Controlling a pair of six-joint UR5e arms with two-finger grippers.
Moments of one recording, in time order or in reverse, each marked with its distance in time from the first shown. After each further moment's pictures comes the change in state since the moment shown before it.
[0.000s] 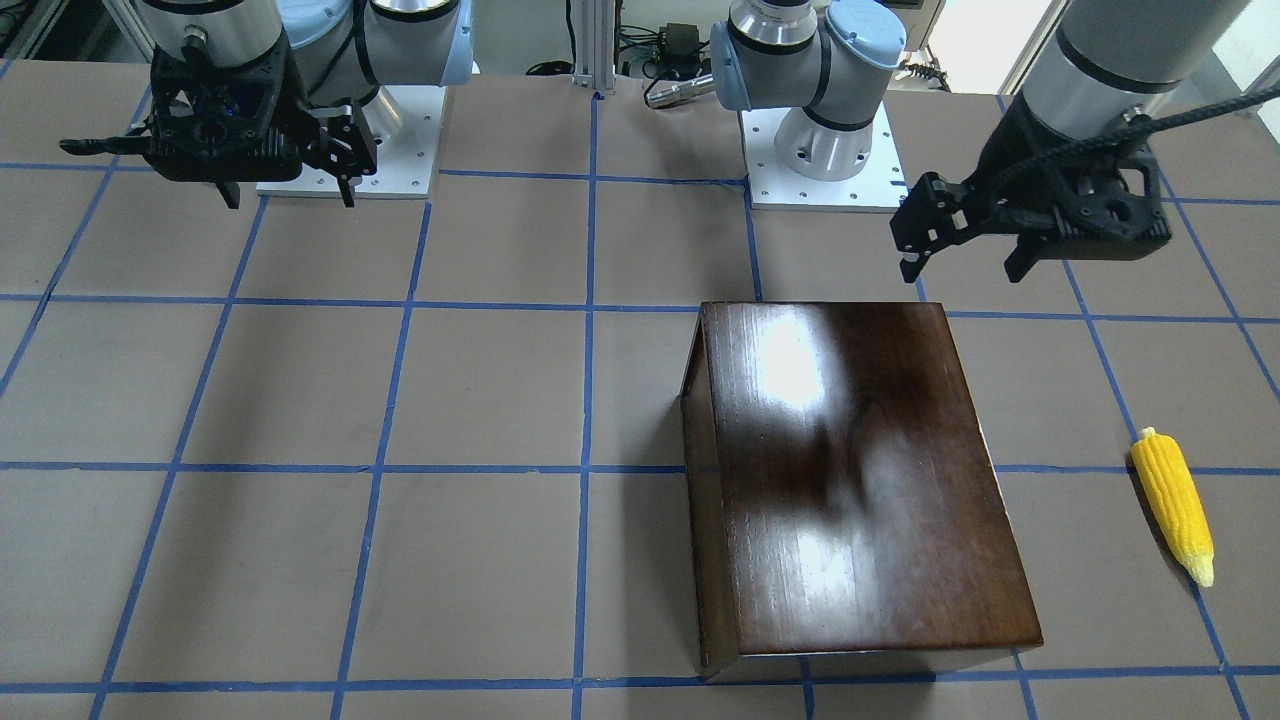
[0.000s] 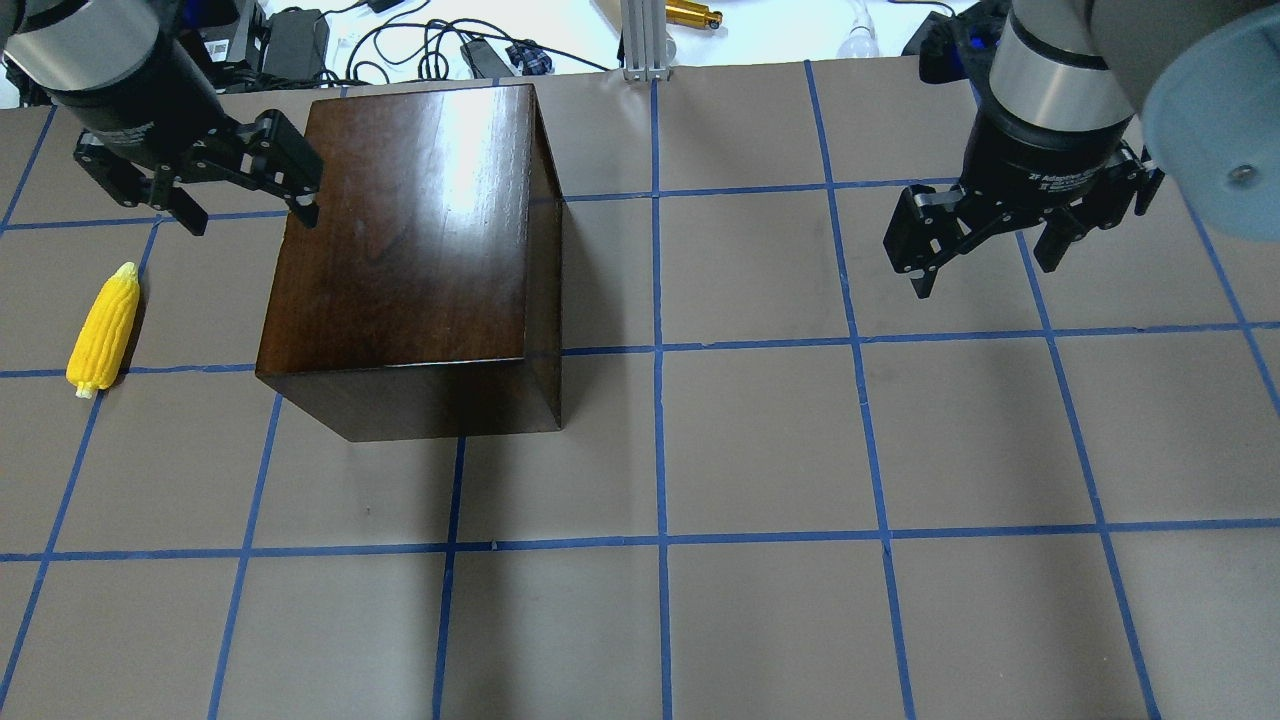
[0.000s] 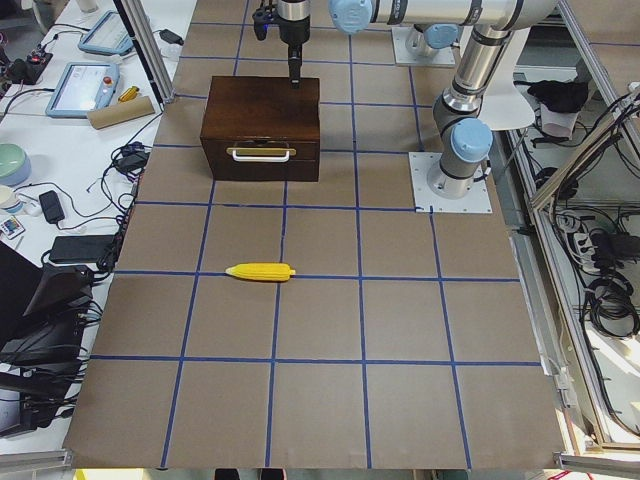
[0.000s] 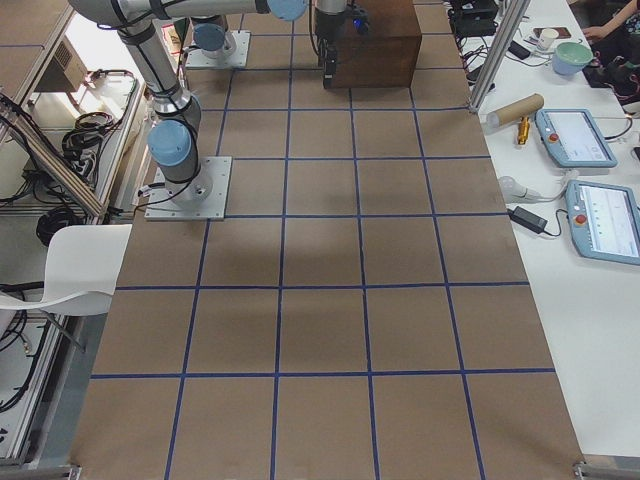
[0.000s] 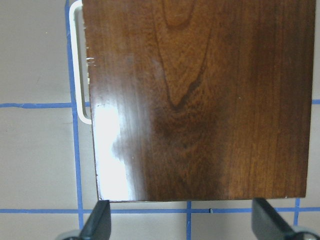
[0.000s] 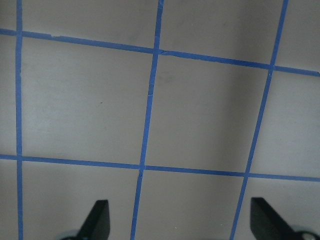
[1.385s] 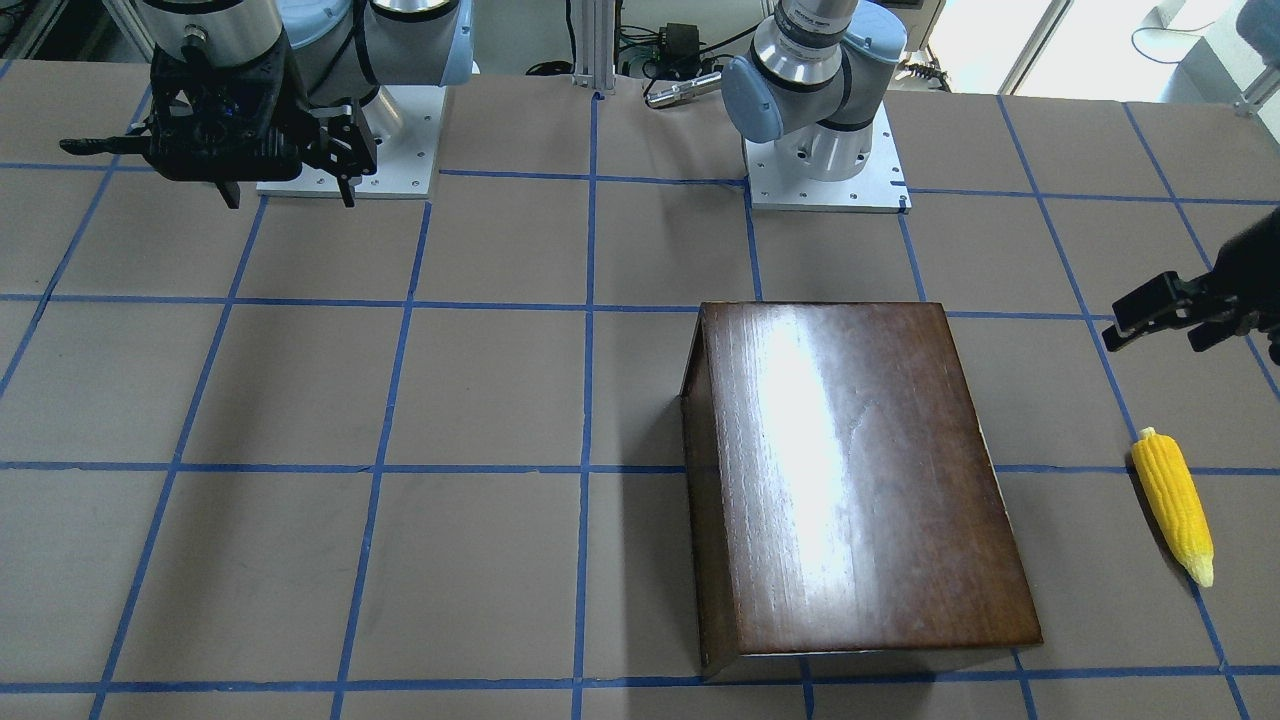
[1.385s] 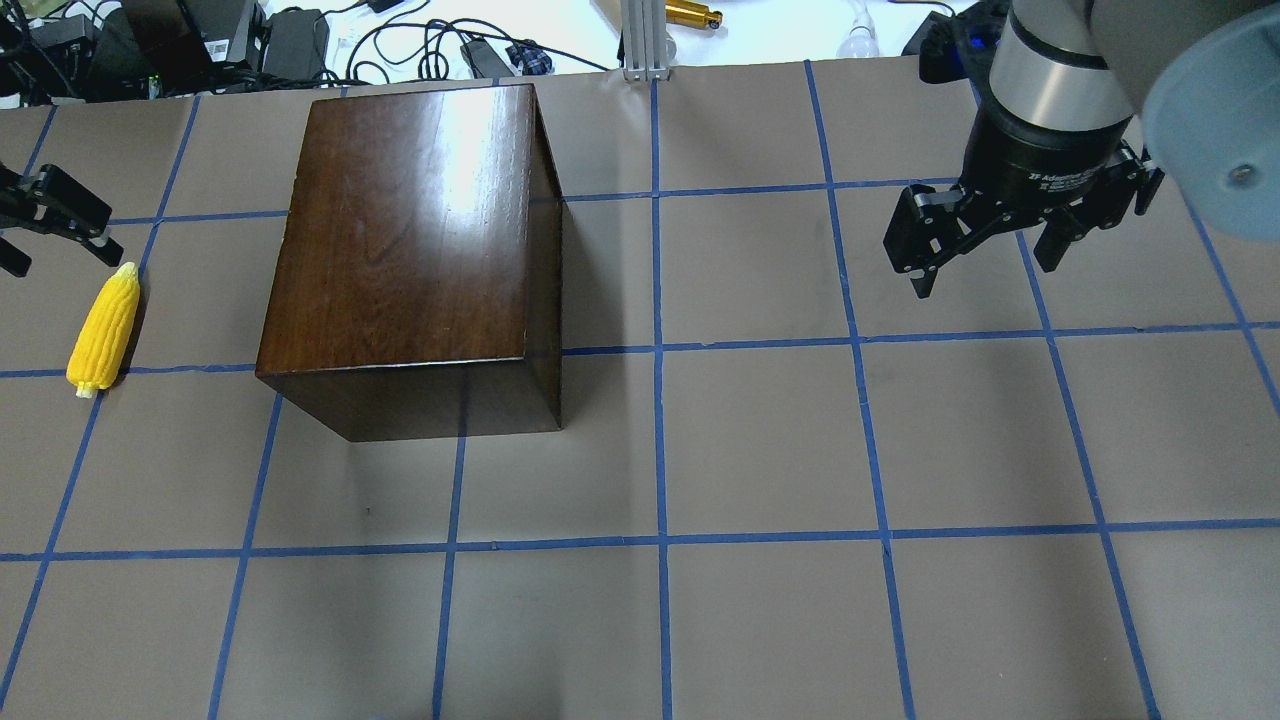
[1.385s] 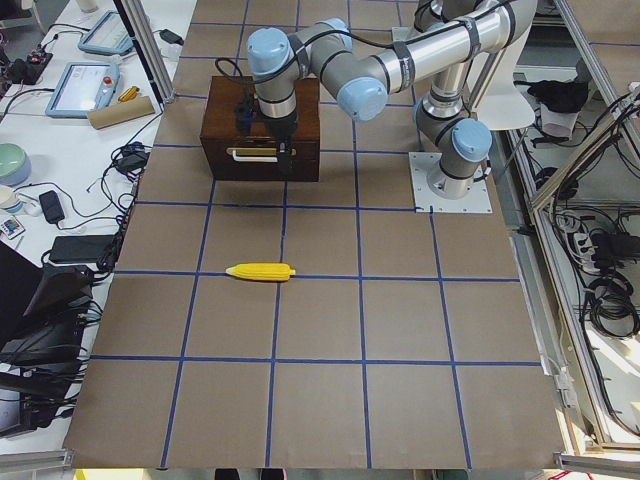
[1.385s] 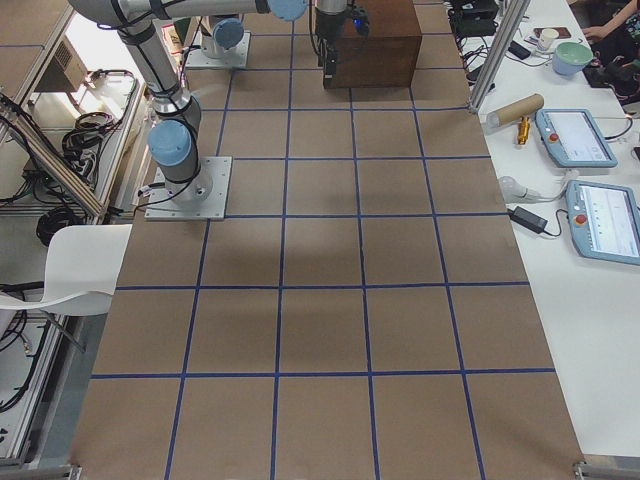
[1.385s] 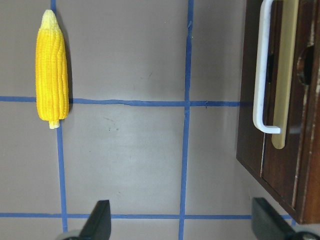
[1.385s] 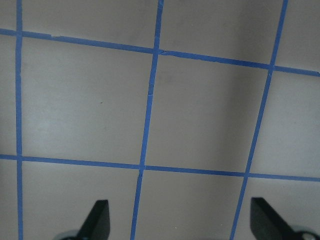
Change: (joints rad) left arm 0.357 -0.184 0.007 0.076 -0.003 0.356; right arm 0.000 0.000 0.000 0.000 0.000 0.000
